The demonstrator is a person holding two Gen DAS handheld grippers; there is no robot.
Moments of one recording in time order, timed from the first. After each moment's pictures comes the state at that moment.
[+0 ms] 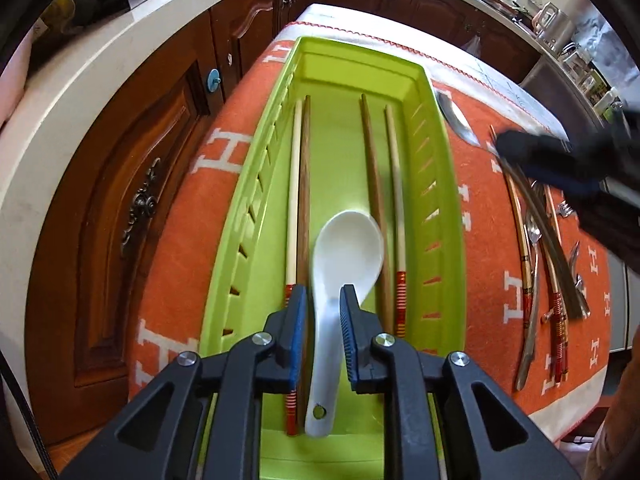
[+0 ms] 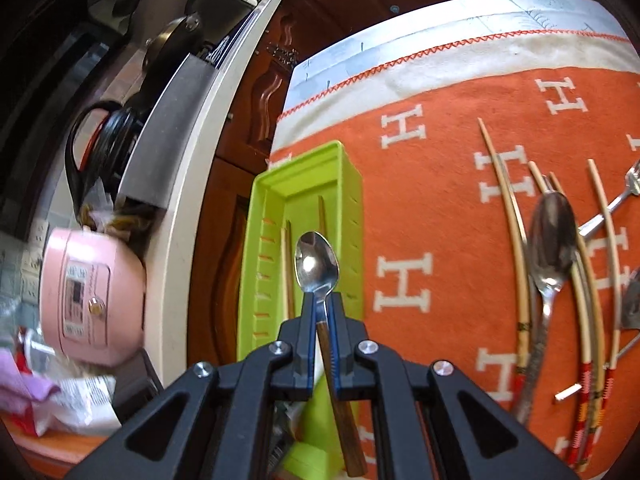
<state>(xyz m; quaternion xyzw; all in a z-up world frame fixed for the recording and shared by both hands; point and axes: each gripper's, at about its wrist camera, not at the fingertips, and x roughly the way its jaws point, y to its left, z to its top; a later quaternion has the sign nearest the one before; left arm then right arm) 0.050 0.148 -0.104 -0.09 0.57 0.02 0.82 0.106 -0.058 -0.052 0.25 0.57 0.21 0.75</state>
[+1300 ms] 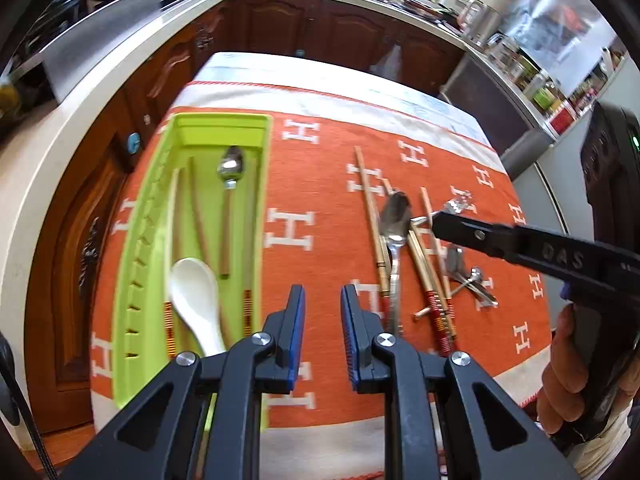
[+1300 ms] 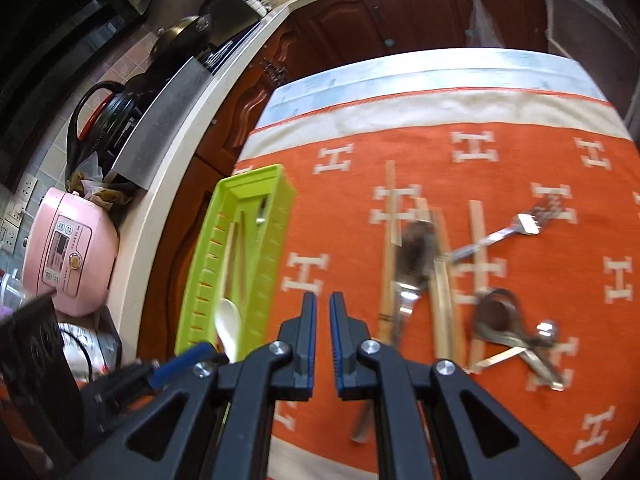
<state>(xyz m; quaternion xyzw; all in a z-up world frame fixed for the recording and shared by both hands) 0.043 0.055 -0.024 -0.08 0.53 -0.09 0.84 0.071 -0.154 -0.014 0.15 0.55 0.20 0.80</state>
